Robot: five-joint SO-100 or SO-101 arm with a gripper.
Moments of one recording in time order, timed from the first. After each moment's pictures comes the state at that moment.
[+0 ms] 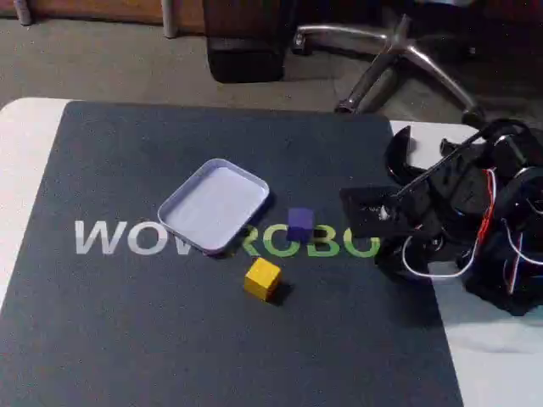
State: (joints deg) arm 2.8 189.5 181.8 73.7 -96.8
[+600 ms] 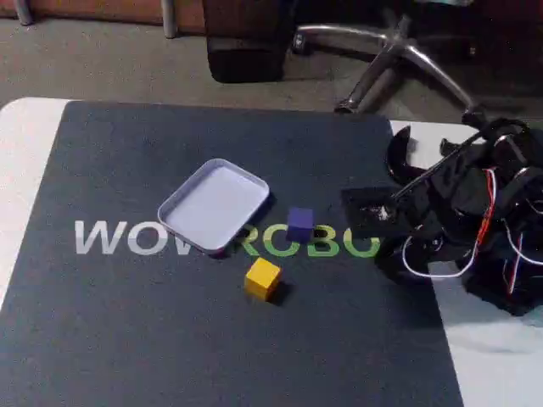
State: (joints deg) arm 2.4 189.5 181.8 73.7 -96.9
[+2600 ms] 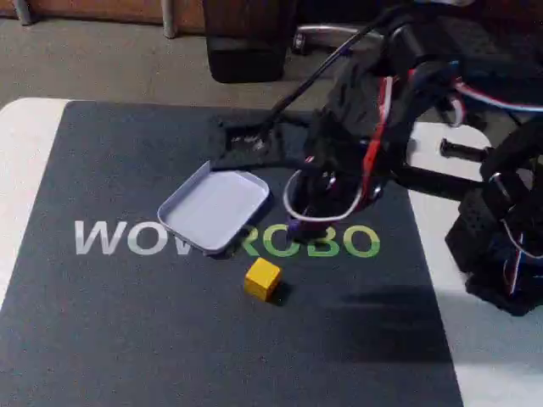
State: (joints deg) arm 2.8 102.6 99.7 76.4 -92.3
